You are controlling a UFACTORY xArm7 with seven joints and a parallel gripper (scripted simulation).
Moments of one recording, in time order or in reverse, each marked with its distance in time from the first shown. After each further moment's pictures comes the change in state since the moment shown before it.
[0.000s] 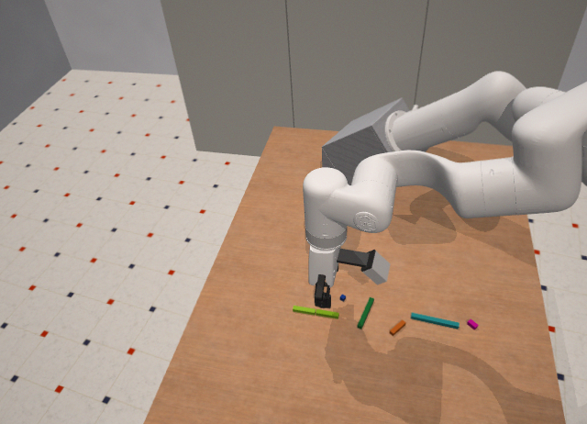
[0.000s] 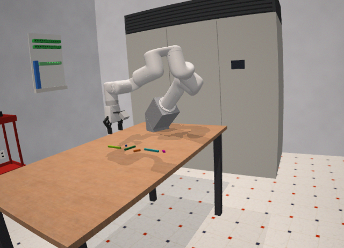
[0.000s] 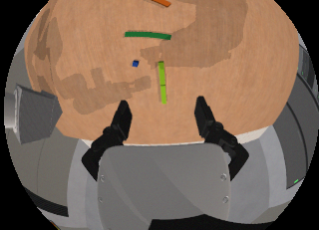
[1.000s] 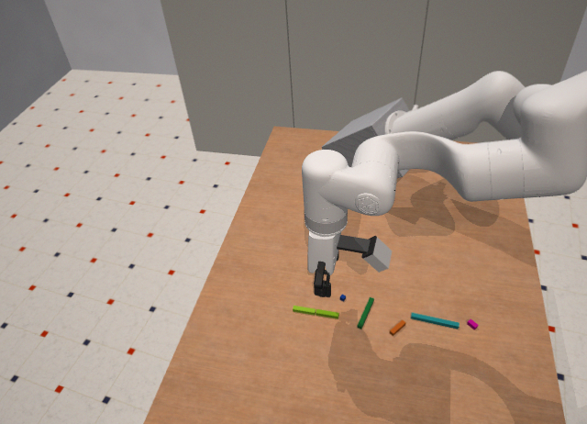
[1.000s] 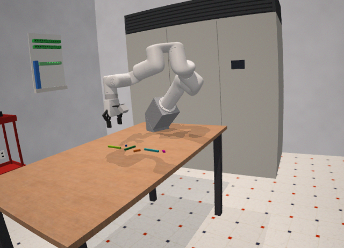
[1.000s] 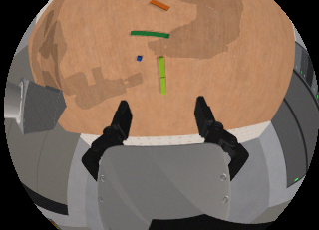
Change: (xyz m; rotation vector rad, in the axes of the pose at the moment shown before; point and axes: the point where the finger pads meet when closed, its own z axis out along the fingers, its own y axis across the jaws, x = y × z) arm 0.000 0.000 -0.037 0.000 0.001 0.000
